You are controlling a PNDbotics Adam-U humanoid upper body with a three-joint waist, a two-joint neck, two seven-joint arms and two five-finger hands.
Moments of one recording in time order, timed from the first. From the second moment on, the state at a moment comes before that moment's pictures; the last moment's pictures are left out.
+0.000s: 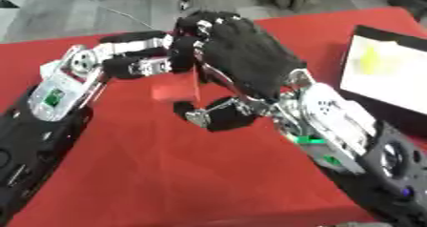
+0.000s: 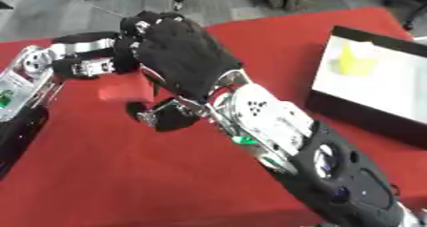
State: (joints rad) left arm -0.84 0.34 -0.44 -1.44 0.37 -0.12 -0.90; right arm -0.67 -0.30 0.61 -2.02 1.16 0.19 0.39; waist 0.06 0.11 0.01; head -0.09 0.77
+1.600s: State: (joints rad) left arm -0.79 0.37 -0.41 -1.52 0.39 -0.09 -0.90; right arm -0.55 -0.24 0.64 -1.97 1.10 0.32 0.03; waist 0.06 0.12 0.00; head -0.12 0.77
